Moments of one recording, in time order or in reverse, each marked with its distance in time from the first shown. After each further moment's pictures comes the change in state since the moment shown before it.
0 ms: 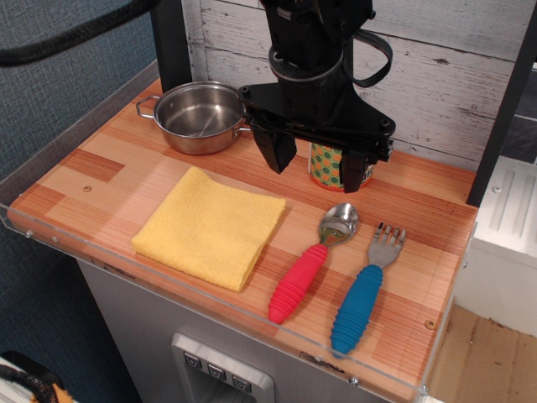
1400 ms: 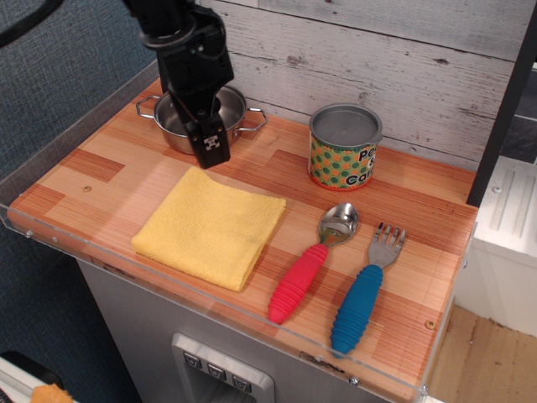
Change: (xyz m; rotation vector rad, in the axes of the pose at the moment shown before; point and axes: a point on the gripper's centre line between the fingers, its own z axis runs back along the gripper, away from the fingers) arm 0.014 0.124 -0.038 -0.118 0.127 -0.742
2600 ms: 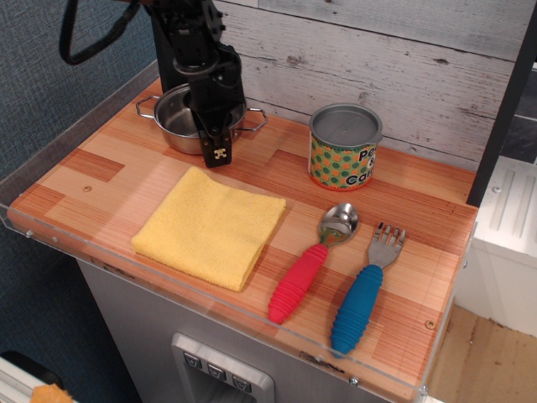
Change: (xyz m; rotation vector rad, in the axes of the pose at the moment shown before) arm 0.007 0.055 -0.069 0.039 0.079 -0.076
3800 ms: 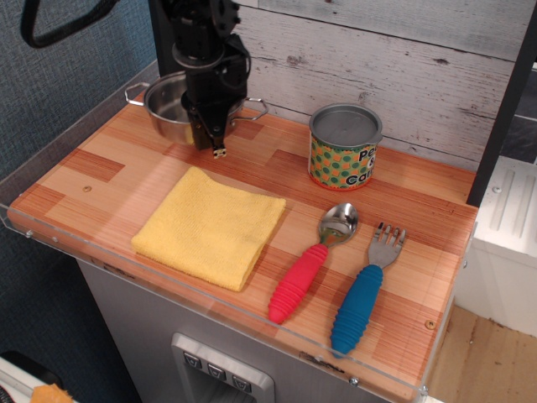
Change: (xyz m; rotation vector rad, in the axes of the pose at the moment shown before) arm -0.003 -0.024 0.045 0.178 0.069 0.032
